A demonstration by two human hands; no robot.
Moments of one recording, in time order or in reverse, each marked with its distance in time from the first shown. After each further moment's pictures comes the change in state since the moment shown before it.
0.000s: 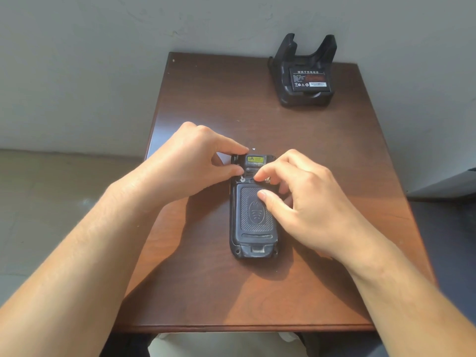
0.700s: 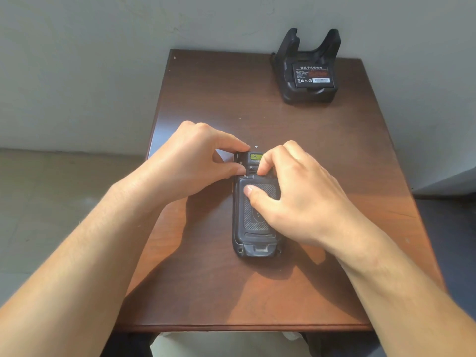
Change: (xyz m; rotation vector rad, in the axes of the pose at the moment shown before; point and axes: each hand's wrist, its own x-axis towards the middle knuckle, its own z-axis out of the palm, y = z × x) left_hand 0.002 -0.004 0.002 -0.020 -0.017 0.003; right_hand 0.011 -0.031 -0.002 -0.151 -0.123 0.226
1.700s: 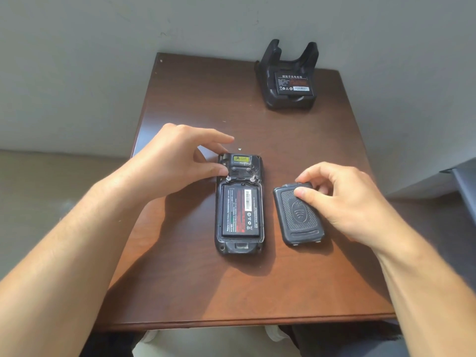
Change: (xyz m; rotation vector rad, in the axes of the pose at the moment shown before) left_hand 0.000 -0.003 0.003 -0.125 0.010 -0.031; right_hand -0.019 0.088 -0.028 0.134 0.081 0.174
